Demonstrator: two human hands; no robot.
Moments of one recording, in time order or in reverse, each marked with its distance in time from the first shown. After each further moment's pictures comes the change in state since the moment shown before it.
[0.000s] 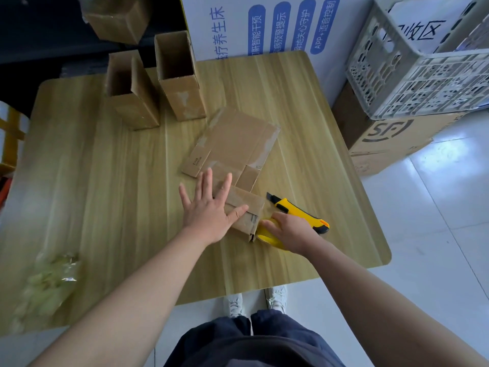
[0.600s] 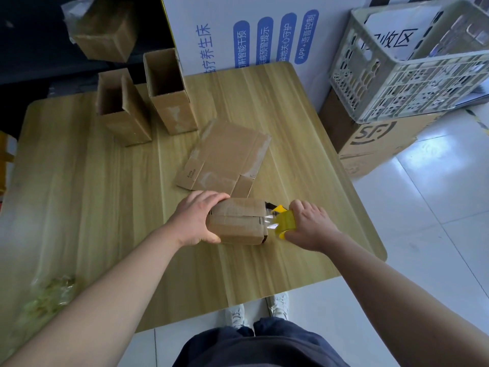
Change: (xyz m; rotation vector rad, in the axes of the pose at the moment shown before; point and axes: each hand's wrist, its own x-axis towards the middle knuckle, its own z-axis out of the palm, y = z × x) left_hand 0.013 -0.041 -0.022 -0.310 -0.052 0.336; right_hand -0.013 0.024 -0.036 -0.239 0.154 0.028
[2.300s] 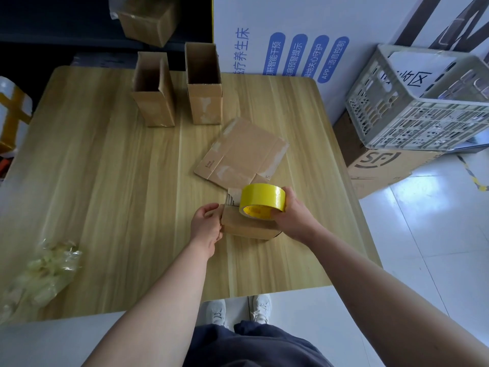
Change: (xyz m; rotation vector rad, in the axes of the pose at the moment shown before) left_hand -0.019 0.012 0.061 -1.586 0.480 -0.806; right_hand -0.009 -0.103 -0.038 0.587 0.017 0.121
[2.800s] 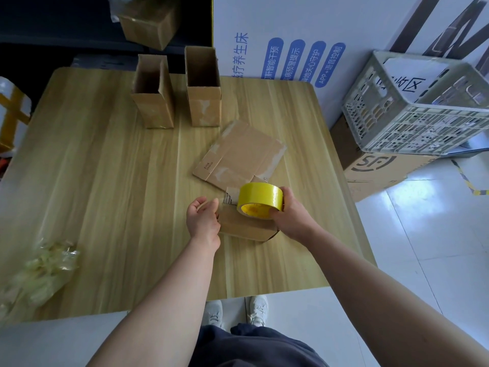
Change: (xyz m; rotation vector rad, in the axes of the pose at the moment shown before) left_hand -0.002 0.007 0.011 -0.307 0.110 0.048; right_hand 0.002 0.002 0.000 0.033 0.017 0.013
